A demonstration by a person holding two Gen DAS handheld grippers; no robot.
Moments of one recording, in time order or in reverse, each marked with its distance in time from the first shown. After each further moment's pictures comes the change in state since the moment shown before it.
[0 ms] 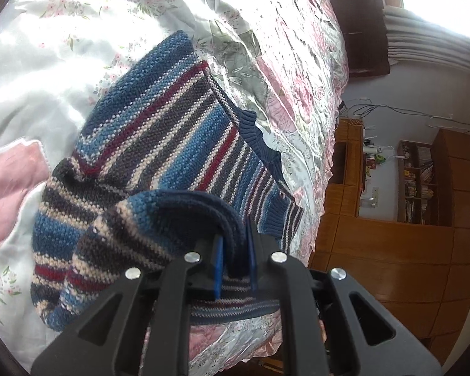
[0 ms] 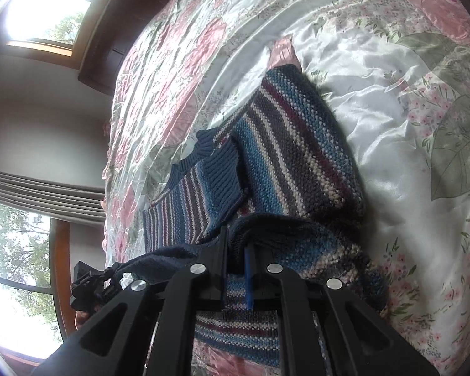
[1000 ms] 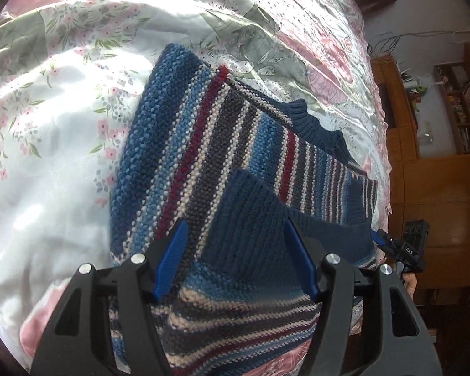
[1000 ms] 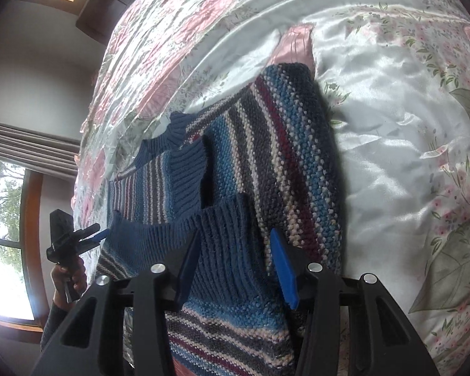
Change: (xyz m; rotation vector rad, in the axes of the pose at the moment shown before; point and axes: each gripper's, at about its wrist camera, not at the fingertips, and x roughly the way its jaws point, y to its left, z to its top) left arm 0.046 0.007 0.056 0.330 0.111 0.299; right arm 0.039 -0.005 0.046 -0.195 0.157 -0.116
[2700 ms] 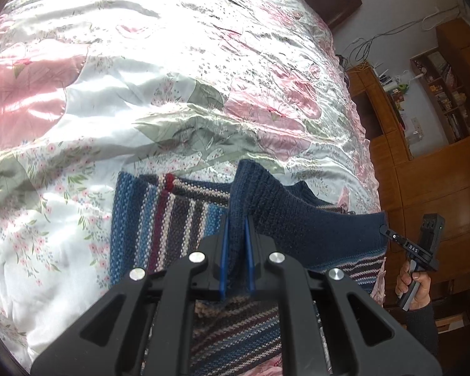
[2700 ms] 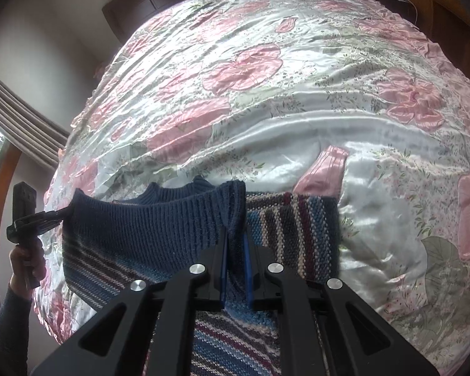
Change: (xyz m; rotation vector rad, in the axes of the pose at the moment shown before) left arm -0.056 -0.069 0.060 0.142 -0.161 0.005; right arm -0.044 0.089 0.058 -0.227 -0.174 -0.201
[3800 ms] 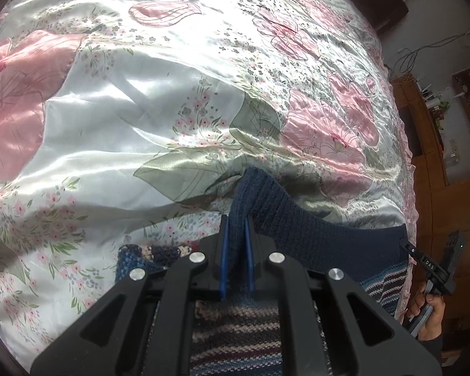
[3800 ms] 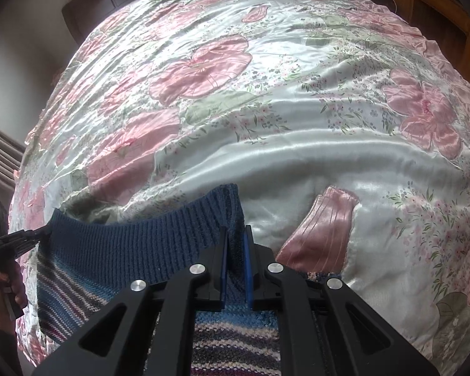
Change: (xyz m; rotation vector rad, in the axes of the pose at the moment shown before) left arm 0.085 0.037 0.060 -0.106 0.019 0.153; right arm 0.096 -0.020 0.057 0.066 0.021 -0.163
